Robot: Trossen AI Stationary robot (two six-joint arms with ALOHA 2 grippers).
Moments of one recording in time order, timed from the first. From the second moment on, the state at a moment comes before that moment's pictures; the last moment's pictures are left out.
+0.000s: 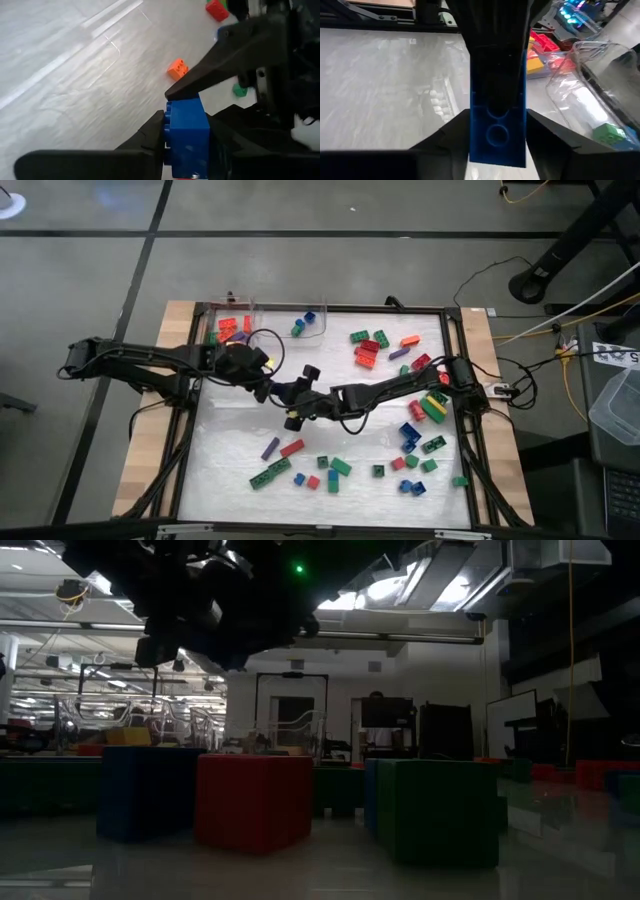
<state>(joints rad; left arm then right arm) 0.07 1.02 0.66 -0.31 0.06 -0.80 0.18 2.10 1.59 -0.05 0.53 0.05</state>
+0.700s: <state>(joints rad) 0.31 0.78 0.66 -0.56 -0.15 -0.51 0.32 2.08 1.59 -0.24 0.14 0.04</state>
